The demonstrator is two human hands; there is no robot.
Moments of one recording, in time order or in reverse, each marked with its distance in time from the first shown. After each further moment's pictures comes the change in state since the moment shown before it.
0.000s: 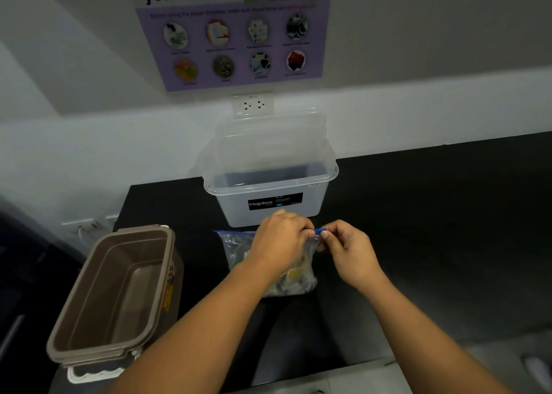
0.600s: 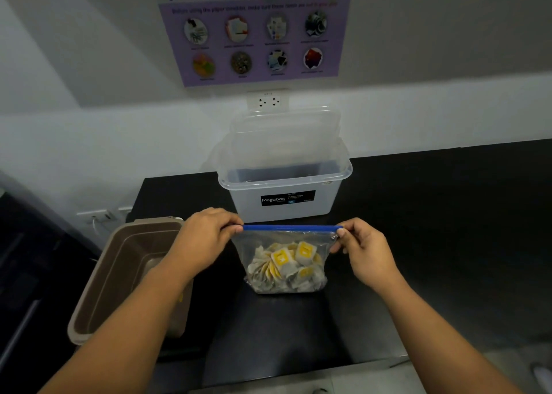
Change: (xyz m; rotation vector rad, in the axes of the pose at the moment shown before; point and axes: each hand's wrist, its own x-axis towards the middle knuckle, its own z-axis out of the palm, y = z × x) left_hand -0.063 -0.111 -0.078 0.072 0.039 -0.128; right_hand -0.008 -0.009 -0.001 0.061 0.004 0.044
